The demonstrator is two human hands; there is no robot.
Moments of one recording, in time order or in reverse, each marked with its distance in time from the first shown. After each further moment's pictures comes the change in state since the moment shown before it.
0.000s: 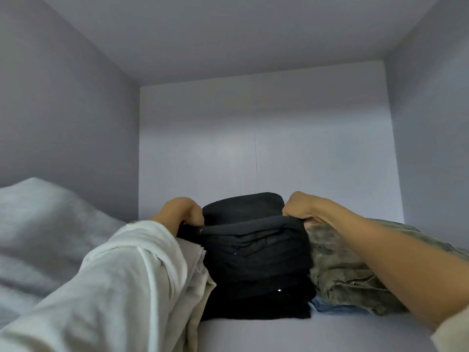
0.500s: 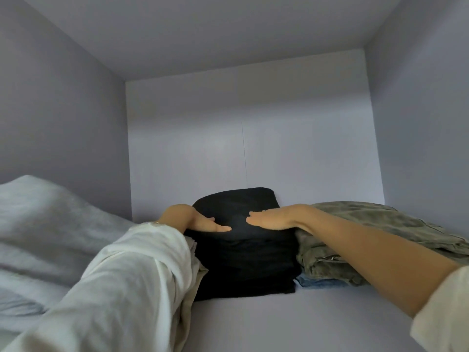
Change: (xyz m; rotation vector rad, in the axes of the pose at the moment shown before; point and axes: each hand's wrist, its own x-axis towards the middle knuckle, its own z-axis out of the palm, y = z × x) left_hand -0.011 0.021 0.032 0.076 -0.190 0.027; right_hand -0.017 0.008 0.034 -0.390 -0.355 -0.251
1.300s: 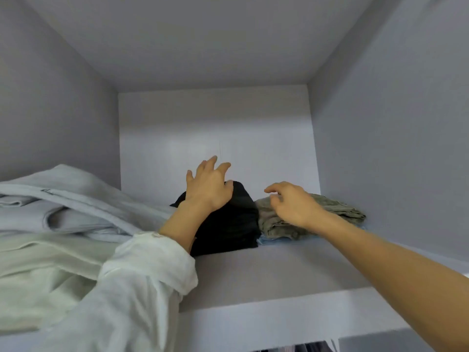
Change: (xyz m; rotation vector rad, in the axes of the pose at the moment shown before) left_hand -0.150 0.038 0.043 -0.182 1.046 0.505; right_hand -0.189 -0.034 0.040 0.148 0.858 -0.003
